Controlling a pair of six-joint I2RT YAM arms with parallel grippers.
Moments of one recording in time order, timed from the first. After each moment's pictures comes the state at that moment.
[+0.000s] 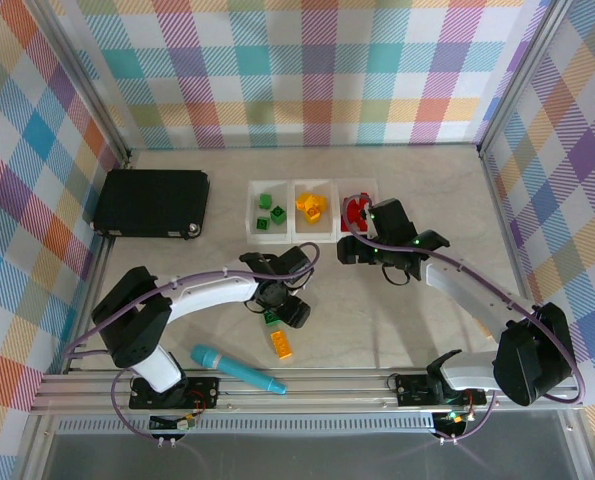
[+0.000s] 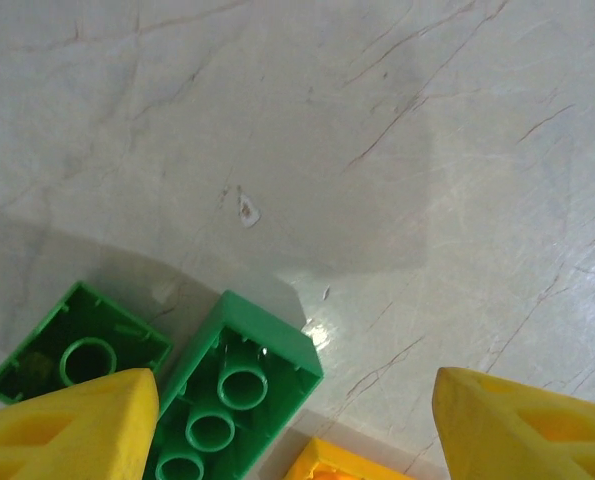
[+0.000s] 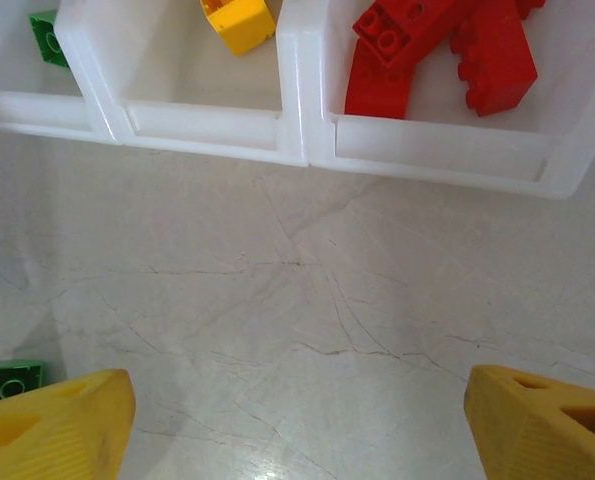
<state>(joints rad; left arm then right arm) -0.92 1.62 1.03 -0.74 0.04 -0.30 0.52 1.30 0.95 -0.56 -0.05 0.37</state>
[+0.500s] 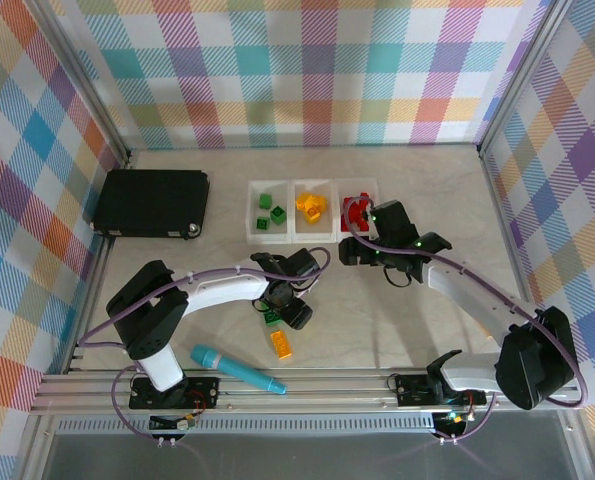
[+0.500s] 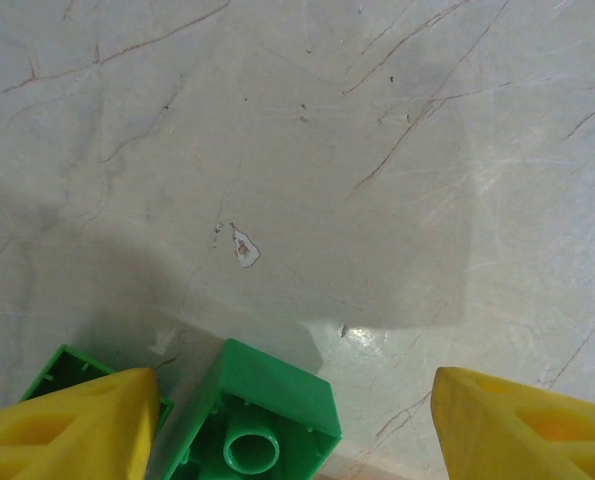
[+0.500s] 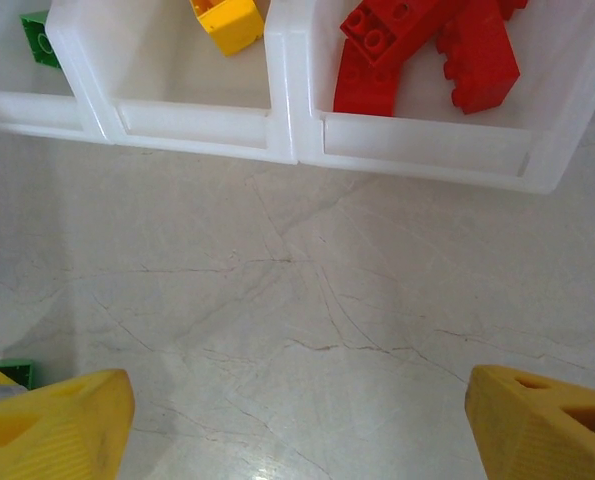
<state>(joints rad) -0.93 1.70 1.06 -0.74 0.01 -0.21 0.52 1.28 0.93 -0.56 -0.04 0.37</state>
